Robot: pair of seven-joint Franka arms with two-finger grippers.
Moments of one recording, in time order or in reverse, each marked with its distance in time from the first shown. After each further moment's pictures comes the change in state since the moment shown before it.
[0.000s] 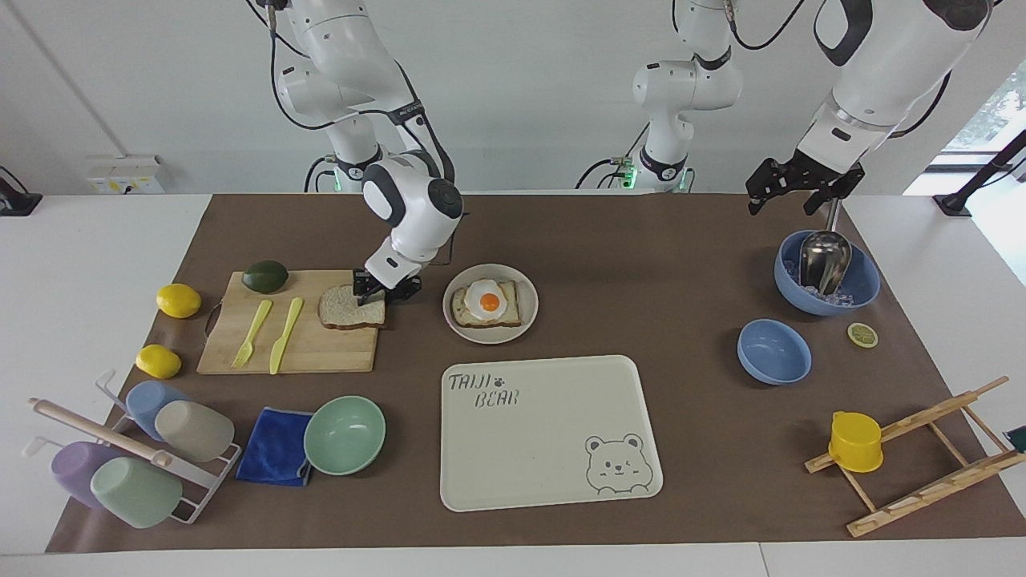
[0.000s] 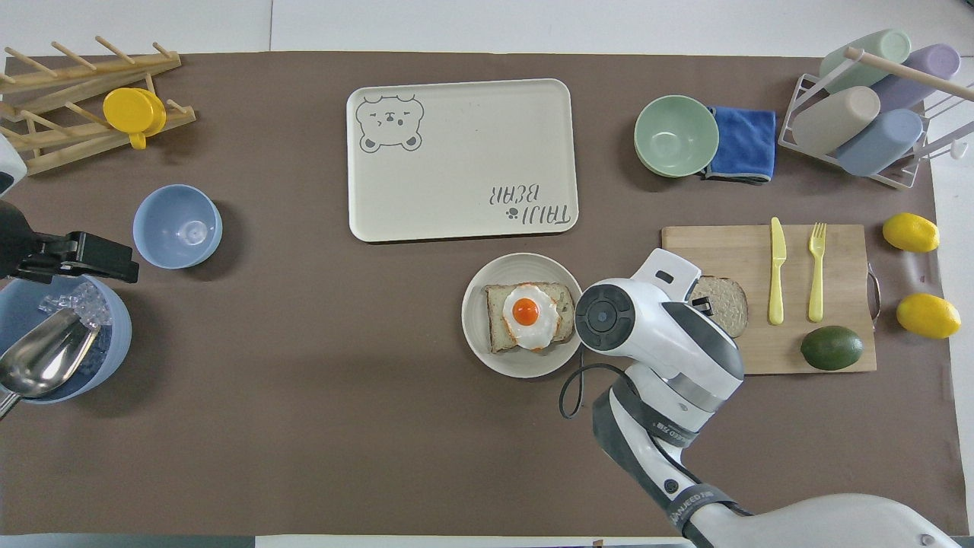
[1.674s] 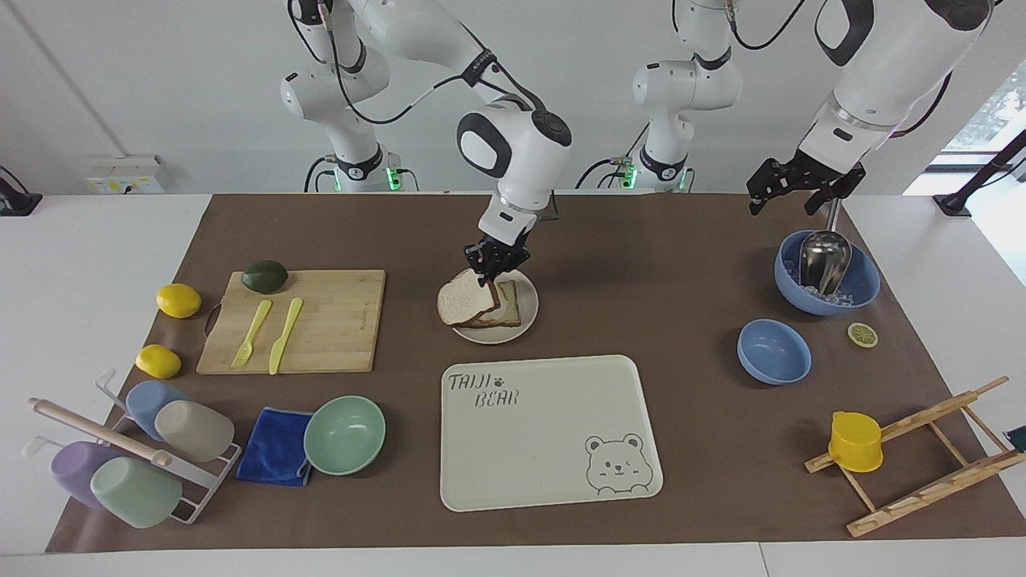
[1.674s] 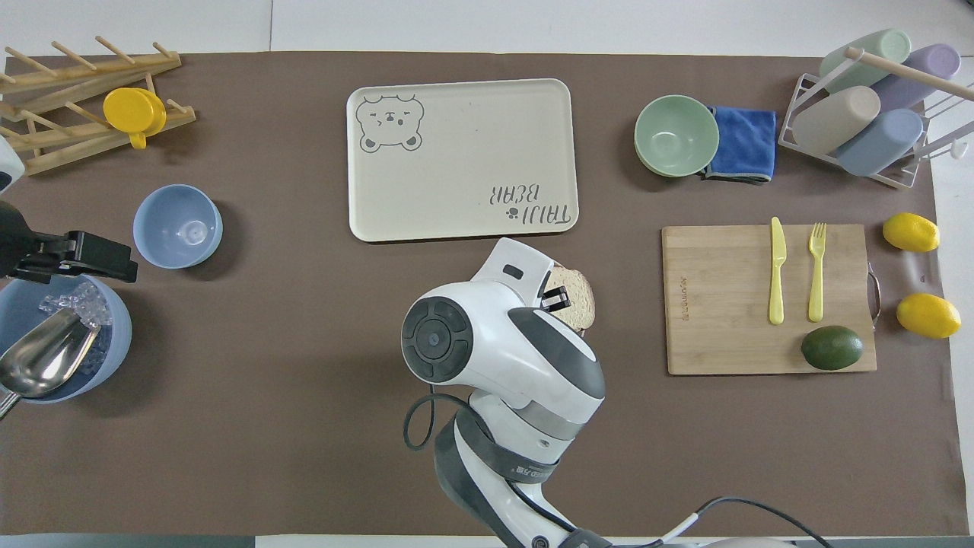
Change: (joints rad) left arm 0.000 0.000 0.003 0.000 0.000 0.003 -0.004; right arm 0.296 0.101 0.003 0.409 0.238 -0.140 -0.017
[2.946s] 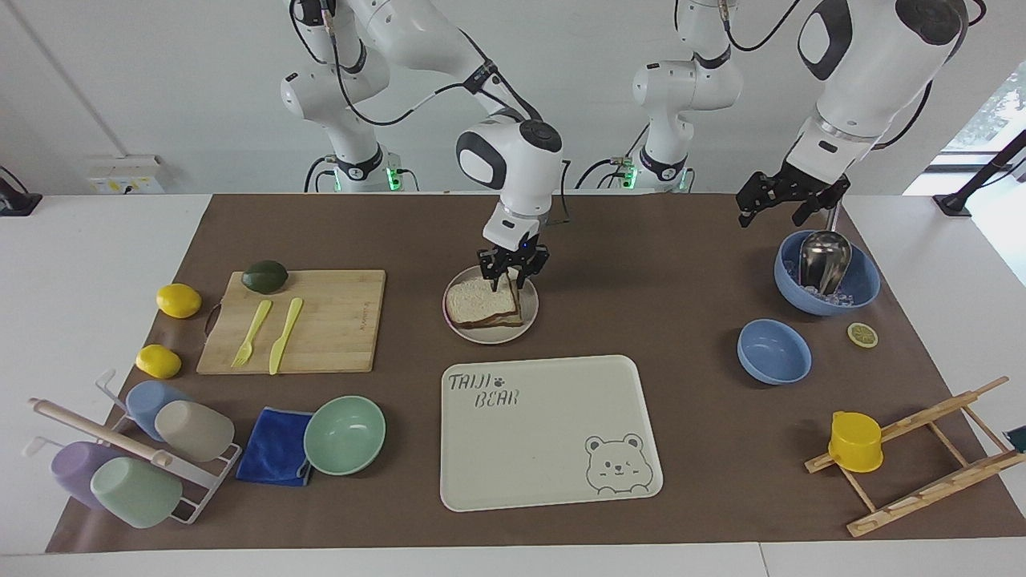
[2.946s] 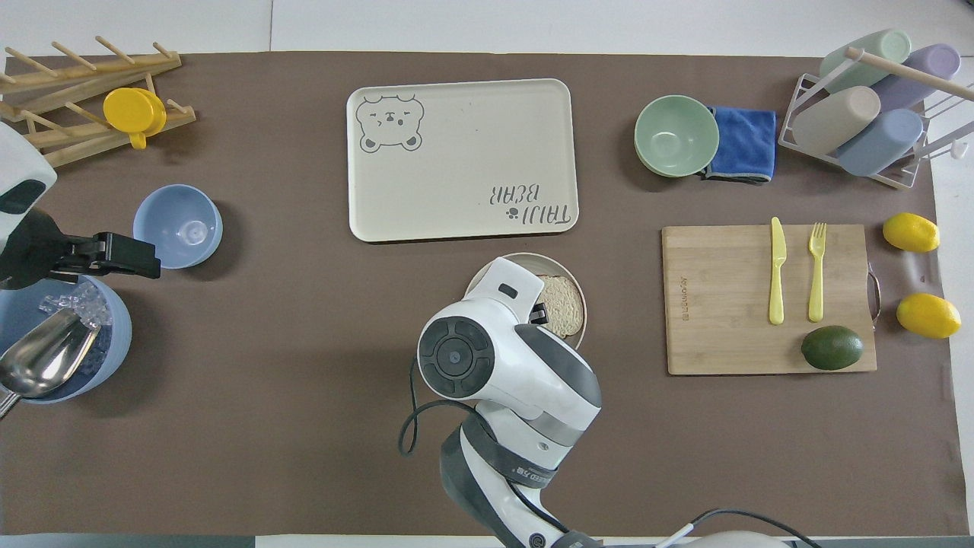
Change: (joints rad) left arm -0.004 -0.034 -0.013 -0.110 -0.010 0.122 -0.054; right arm -0.004 0.001 0.006 -0.089 0.091 0.226 0.063
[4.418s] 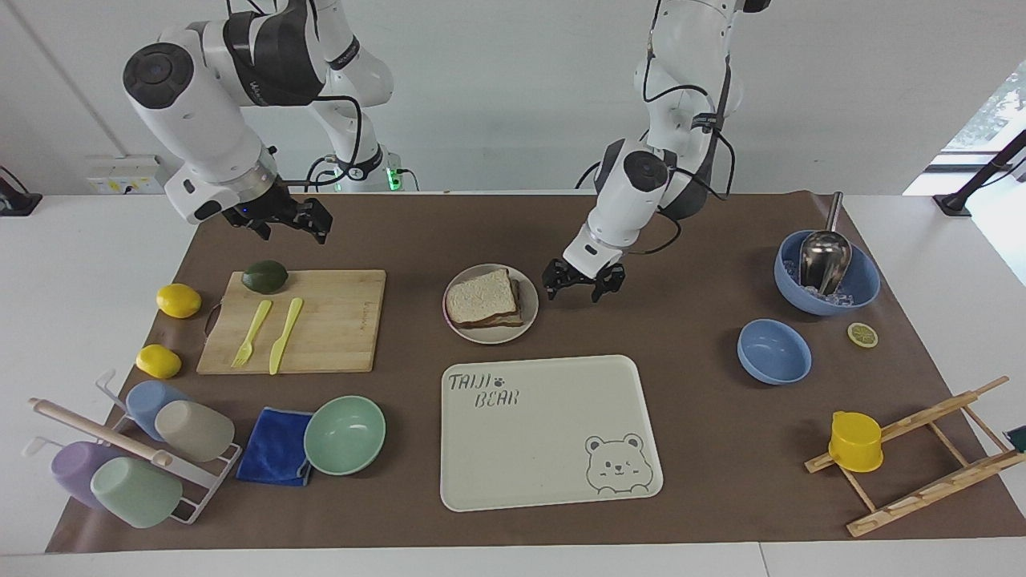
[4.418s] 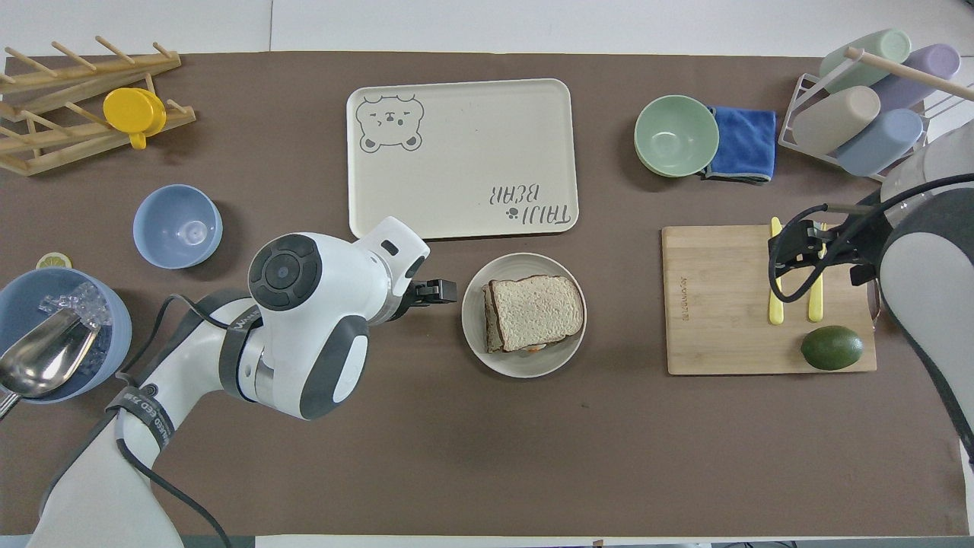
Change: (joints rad) left arm -0.497 0.272 -0.010 -0.328 -0.274 0.735 -0.309; right arm -0.578 -0.208 -0.117 0.268 0.313 -0.688 -0.519
